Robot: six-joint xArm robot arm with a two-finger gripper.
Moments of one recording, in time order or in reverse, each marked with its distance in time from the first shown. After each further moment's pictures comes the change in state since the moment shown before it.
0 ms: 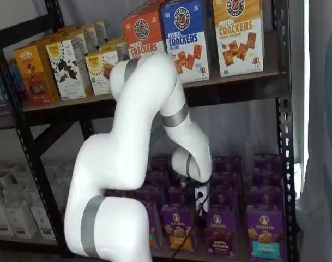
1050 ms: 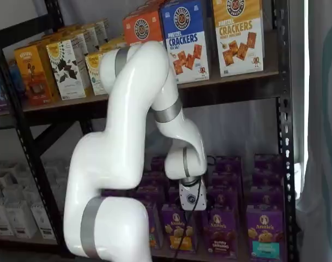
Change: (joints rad) arm 0.024 -0.124 0.170 -0.466 -0.034 2.041
